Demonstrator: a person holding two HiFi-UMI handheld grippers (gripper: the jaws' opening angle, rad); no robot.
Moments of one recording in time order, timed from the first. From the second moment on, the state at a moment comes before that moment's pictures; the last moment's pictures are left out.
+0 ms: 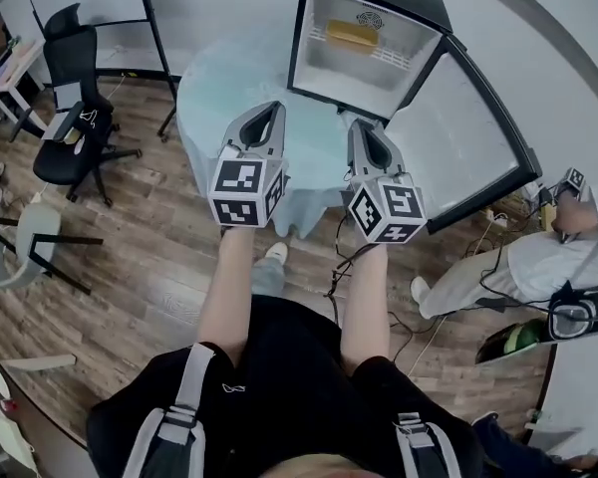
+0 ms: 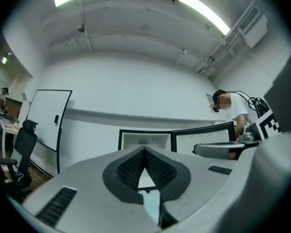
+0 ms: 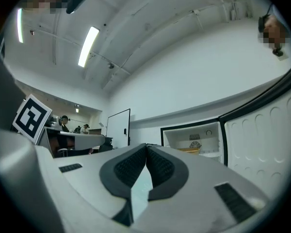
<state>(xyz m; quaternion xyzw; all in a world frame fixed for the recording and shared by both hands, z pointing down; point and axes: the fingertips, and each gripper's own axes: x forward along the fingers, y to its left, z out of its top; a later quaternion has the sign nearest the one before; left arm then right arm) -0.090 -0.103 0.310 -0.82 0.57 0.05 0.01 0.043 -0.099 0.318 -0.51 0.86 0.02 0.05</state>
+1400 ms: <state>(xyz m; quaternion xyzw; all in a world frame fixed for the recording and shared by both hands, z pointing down) -0.032 -0.436 0.359 -0.85 0.51 -0.03 -0.10 0.120 -0.390 0.325 -0.63 0.78 -0.01 0.02</state>
